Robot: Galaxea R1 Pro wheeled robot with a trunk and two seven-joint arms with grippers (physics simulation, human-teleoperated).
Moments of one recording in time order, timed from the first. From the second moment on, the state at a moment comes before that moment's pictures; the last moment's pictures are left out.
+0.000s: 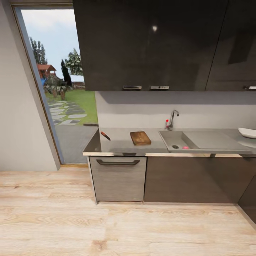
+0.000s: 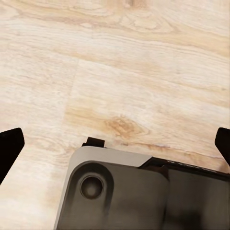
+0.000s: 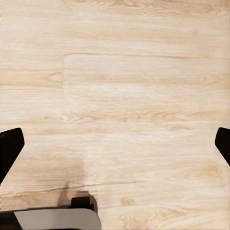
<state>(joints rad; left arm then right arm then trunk) 0.00 -0.02 0.02 -0.27 0.21 -0.27 0.01 0.00 -0.06 0.00 -0.32 0.00 -0.42 -0.10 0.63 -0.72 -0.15</state>
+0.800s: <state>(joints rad) 0.00 -0.01 0.02 -0.27 0.21 -0.27 0.01 0.00 -0.06 0.00 -0.32 0.00 -0.42 -0.10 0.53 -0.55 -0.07</state>
